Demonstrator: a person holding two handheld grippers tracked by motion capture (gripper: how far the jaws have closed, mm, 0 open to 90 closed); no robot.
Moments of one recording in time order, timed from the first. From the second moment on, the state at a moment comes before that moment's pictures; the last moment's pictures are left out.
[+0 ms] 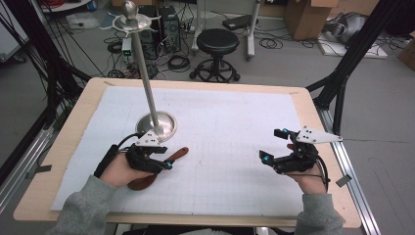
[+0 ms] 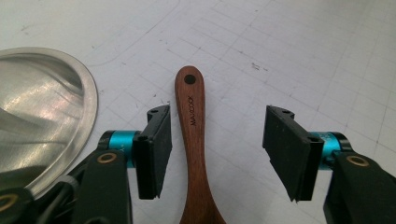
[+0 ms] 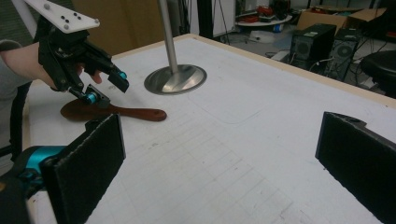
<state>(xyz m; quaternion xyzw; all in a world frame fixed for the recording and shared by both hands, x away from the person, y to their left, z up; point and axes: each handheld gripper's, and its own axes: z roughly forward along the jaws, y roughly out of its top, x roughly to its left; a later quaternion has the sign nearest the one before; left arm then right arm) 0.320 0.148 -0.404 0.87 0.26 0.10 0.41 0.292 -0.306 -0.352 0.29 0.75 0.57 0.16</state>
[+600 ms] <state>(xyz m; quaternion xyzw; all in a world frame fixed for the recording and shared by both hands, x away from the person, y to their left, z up) 0.332 0.140 -0.416 0.90 0.28 0.07 0.34 0.283 -0.315 -0.353 0.30 0.75 0.56 0.16</state>
